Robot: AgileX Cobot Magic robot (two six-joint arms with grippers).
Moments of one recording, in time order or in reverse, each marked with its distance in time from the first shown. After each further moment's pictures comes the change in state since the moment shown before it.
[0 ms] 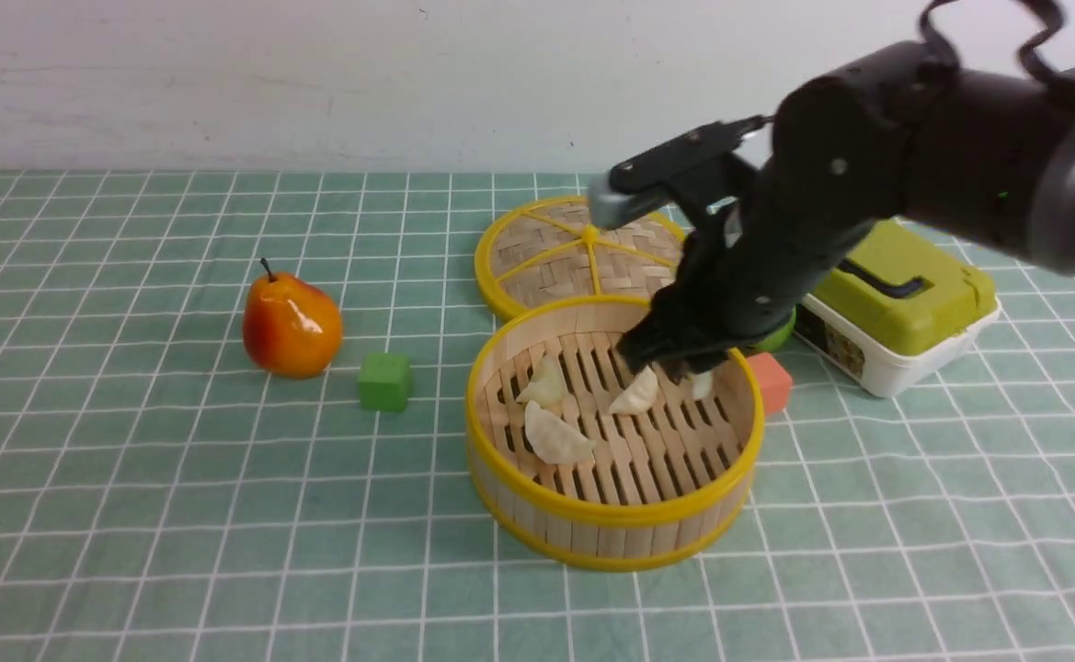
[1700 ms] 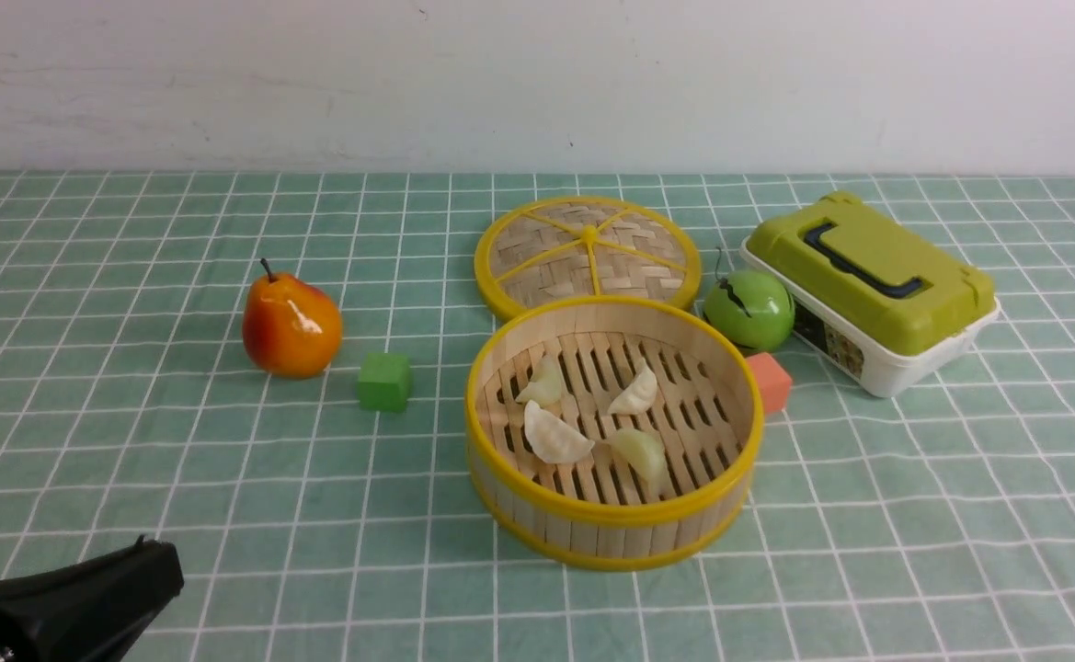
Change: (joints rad) right arm 0.025 -1.325 0.859 0.113 -0.327 0.025; left arm 0.000 0.003 0.594 -0.078 -0.972 0.001
